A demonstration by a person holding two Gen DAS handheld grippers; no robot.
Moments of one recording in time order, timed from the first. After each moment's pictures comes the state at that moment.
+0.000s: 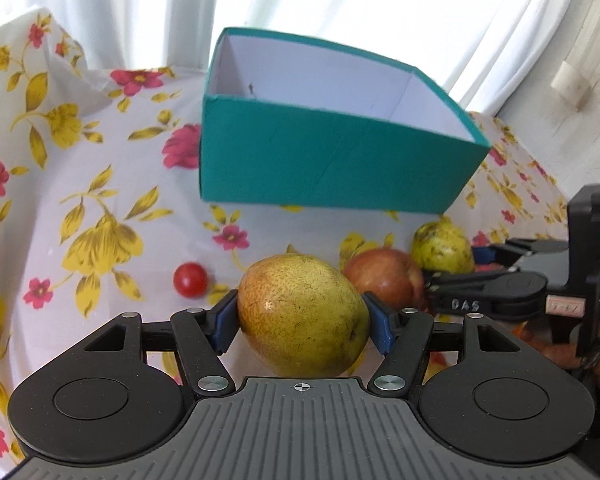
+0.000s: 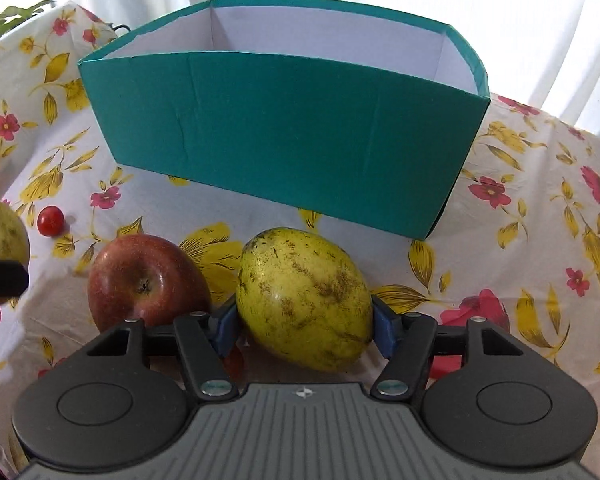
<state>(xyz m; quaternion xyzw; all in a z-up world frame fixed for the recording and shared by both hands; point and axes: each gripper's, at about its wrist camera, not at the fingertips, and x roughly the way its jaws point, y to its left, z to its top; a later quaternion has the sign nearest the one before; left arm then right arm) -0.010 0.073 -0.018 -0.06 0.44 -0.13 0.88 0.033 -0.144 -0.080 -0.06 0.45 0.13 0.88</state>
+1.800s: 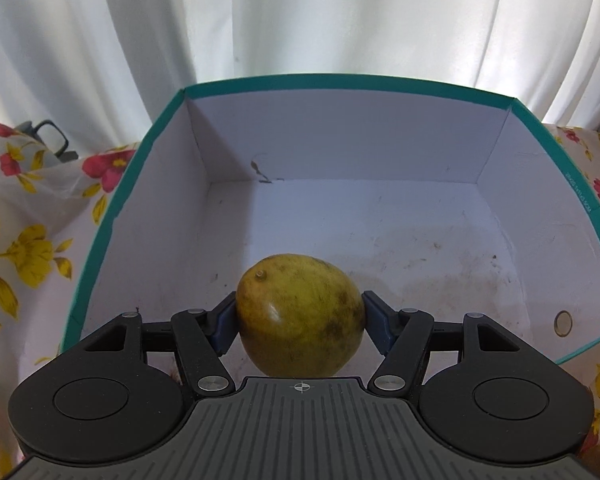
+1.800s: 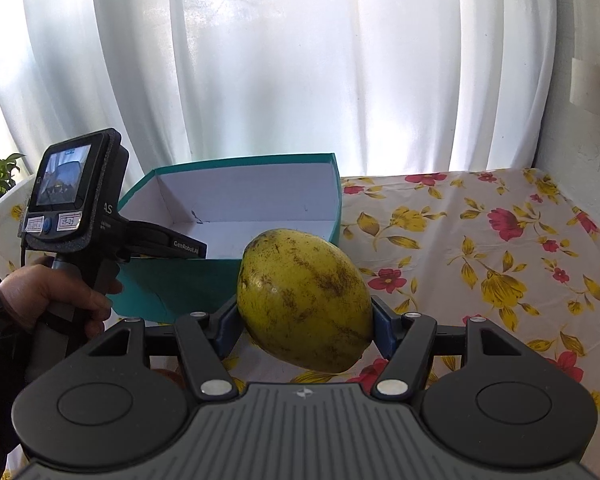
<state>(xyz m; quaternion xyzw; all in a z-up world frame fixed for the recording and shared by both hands) 0.164 -0.013 -0.035 0.03 0.45 0.00 0.89 -0.003 -0.210 0.021 0.05 0.32 0.06 0.94</state>
